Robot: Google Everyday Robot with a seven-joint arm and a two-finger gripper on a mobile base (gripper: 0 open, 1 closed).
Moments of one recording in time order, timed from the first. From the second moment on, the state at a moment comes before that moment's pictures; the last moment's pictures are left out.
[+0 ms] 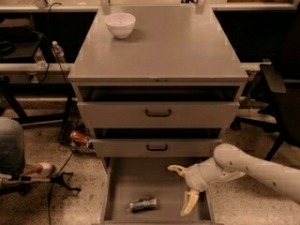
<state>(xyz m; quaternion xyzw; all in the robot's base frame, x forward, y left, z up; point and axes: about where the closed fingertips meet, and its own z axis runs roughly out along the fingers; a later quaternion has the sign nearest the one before) 0.449 -0.103 0.418 -0.70 0.58 0.30 0.27</state>
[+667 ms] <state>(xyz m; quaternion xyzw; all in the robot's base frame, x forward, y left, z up) 0.459 -0.088 0.366 -0.70 0.57 0.32 0.29</state>
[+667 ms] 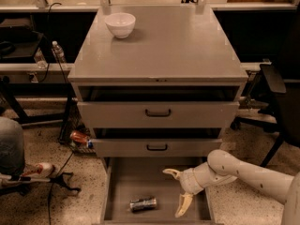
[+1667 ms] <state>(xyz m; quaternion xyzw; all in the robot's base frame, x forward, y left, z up) 0.497 -0.091 0.316 -0.70 0.57 0.28 0.34</state>
